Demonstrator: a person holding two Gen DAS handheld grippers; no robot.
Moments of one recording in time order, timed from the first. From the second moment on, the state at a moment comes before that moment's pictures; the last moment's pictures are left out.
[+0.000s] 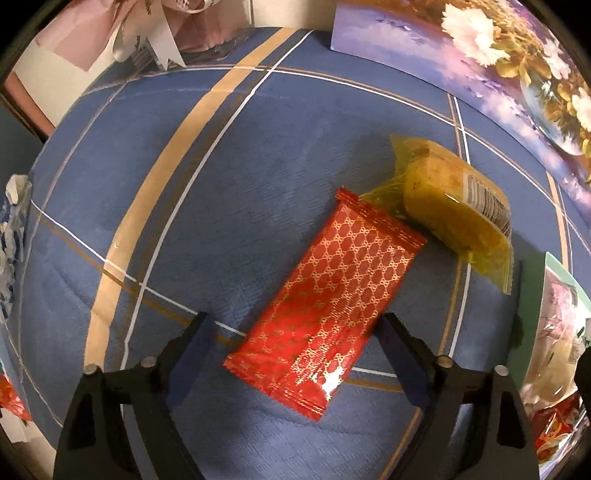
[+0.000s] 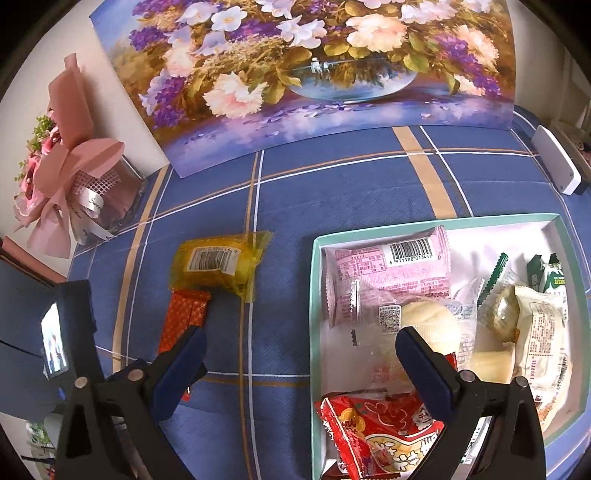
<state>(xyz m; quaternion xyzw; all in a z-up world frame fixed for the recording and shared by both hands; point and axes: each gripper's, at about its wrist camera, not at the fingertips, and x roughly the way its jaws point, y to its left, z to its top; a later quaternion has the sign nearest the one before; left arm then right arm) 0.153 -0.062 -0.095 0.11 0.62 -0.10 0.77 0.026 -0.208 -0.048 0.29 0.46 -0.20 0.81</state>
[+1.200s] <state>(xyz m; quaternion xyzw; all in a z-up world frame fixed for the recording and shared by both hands) 0.172 0.012 -0.050 0.00 0.60 -0.06 0.80 0.038 -0.195 -0.031 0.26 0.45 -0.20 0.83</state>
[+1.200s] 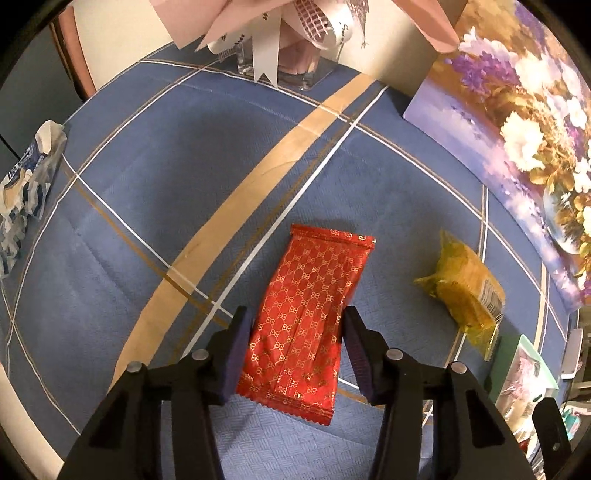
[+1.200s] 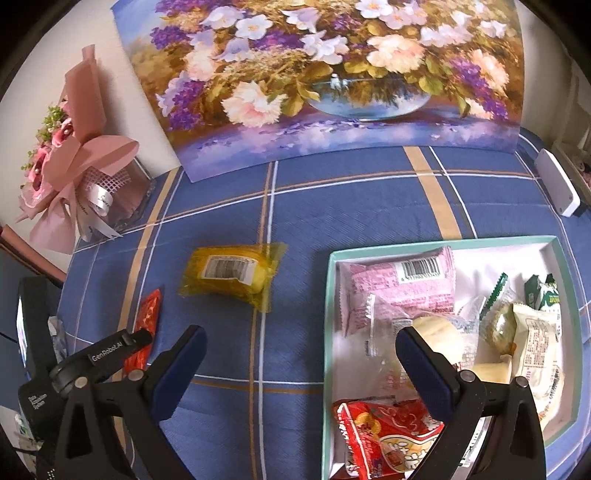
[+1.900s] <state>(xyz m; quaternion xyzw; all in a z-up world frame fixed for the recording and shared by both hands) 0.186 0.019 -0.061 -0.03 0.61 -0.06 0.79 0.102 -0.177 -0.024 0.24 0.46 -0.15 0.84</state>
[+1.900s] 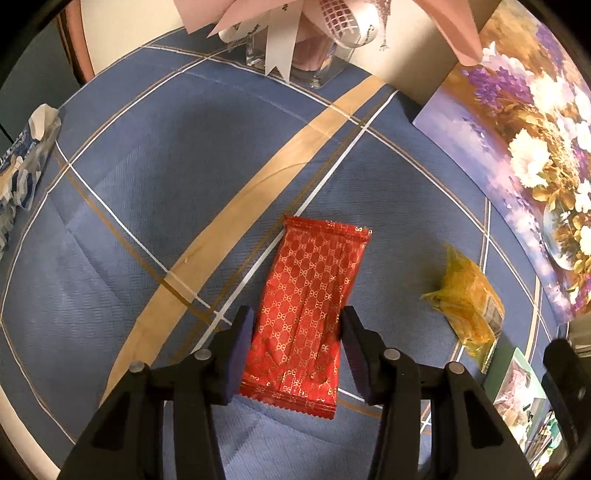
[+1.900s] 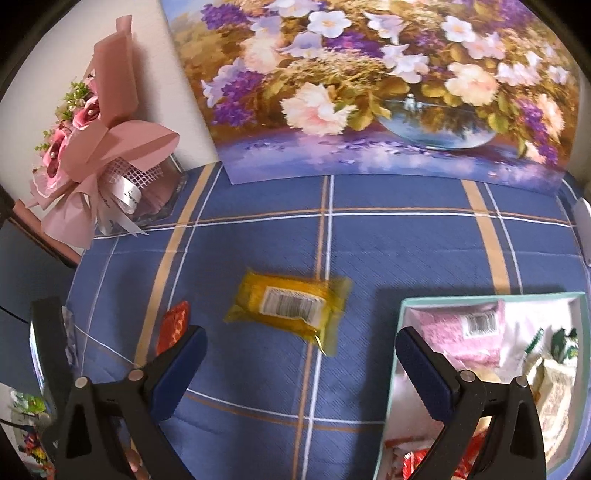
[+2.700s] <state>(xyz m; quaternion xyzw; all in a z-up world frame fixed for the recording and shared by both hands) 0.198 0.007 -0.081 0.00 0.61 -0.05 0.79 0.164 -0.178 -0.087 0.26 0.51 -0.17 0.80</state>
